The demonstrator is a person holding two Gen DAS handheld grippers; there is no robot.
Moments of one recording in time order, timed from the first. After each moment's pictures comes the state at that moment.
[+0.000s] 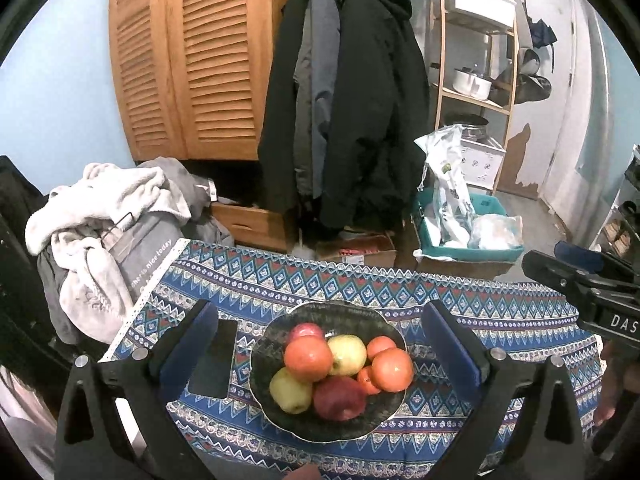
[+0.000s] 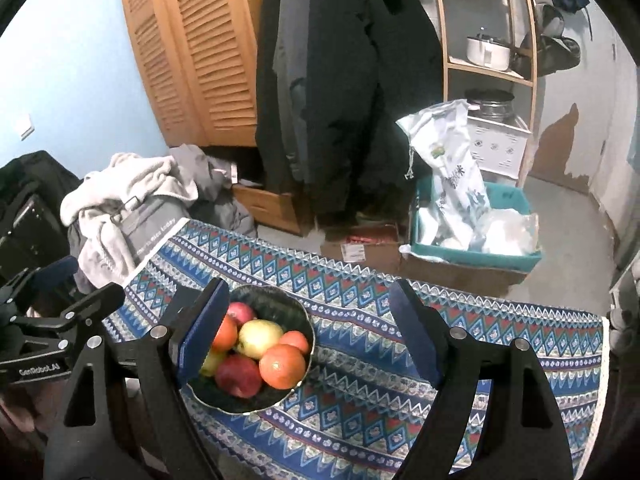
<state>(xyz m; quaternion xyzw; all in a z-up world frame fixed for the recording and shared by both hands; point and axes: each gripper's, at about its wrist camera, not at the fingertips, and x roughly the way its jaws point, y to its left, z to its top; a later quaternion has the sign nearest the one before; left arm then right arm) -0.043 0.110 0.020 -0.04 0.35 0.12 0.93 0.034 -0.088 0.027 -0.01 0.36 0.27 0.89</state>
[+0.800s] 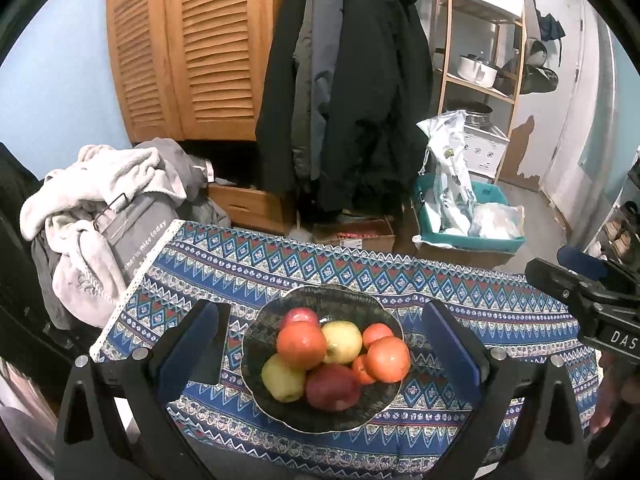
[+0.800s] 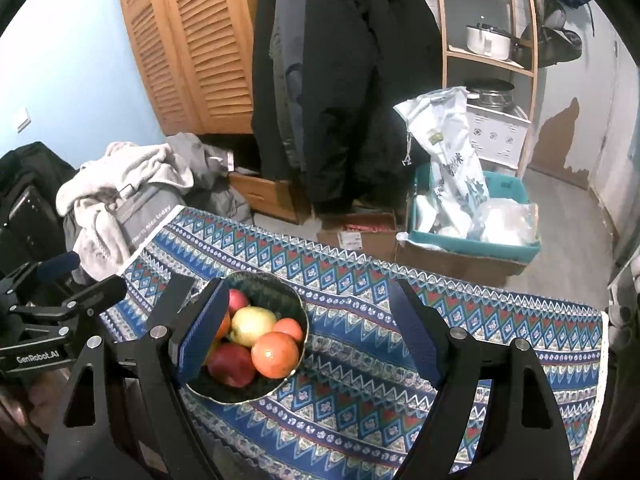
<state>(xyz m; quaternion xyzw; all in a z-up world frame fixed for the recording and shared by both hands) -0.033 0.108 0.009 -0.06 0.38 0.11 0.92 0.035 -0.090 0.015 -0.02 0.38 0.27 0.89</state>
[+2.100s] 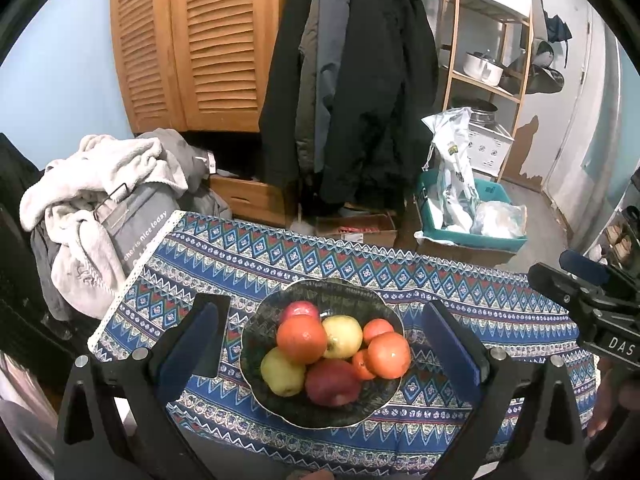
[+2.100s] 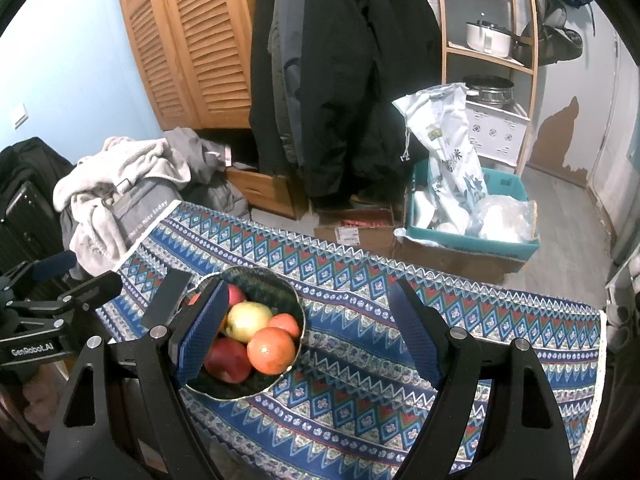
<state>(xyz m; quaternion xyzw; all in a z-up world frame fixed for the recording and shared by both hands) -0.032 0.110 0.005 -0.07 0.39 0.12 0.91 0.036 -0.094 0.007 -0.02 0.38 0.26 0.89</state>
